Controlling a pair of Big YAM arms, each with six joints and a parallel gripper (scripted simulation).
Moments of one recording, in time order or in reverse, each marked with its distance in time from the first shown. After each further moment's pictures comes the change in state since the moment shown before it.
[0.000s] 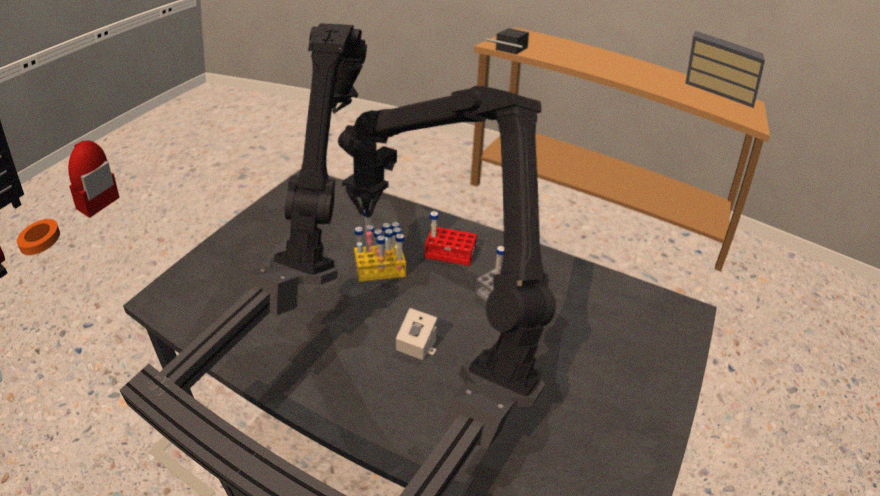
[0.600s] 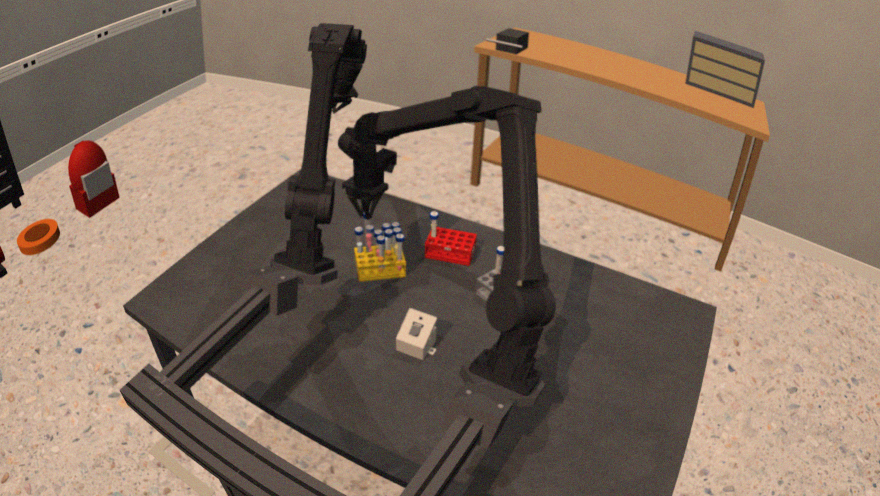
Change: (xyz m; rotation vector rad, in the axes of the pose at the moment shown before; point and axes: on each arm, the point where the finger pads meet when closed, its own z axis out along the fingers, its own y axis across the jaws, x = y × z) left arm 0.000 0.000 0.000 0.000 0.000 0.000; right arm 0.003 -0.001 0.005 -0.001 -0.001 0.001
